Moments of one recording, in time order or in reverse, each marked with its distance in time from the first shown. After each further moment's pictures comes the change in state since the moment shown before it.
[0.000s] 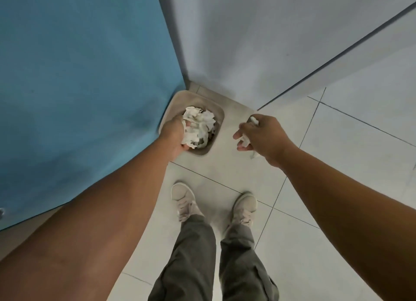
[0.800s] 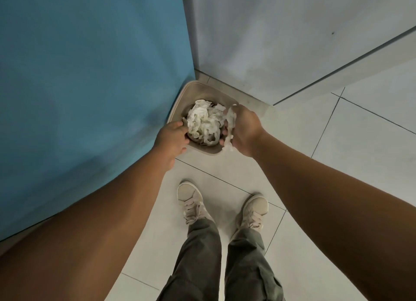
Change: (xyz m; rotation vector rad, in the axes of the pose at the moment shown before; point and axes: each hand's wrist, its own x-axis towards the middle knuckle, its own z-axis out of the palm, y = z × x) left_hand 0.049 -0.037 -0.042 0.196 -0.008 0.135; right_hand 0.075 0.019 0.088 0.509 -0.079 0.272
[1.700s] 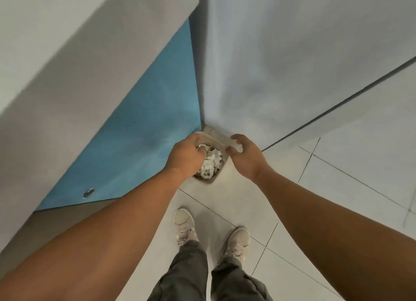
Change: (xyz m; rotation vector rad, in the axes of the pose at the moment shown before) left_hand -0.193 0.116 -0.001 0.604 0.169 0.522; right_hand -0.160 -0.084 -0.020 -0.965 0.086 -0.554
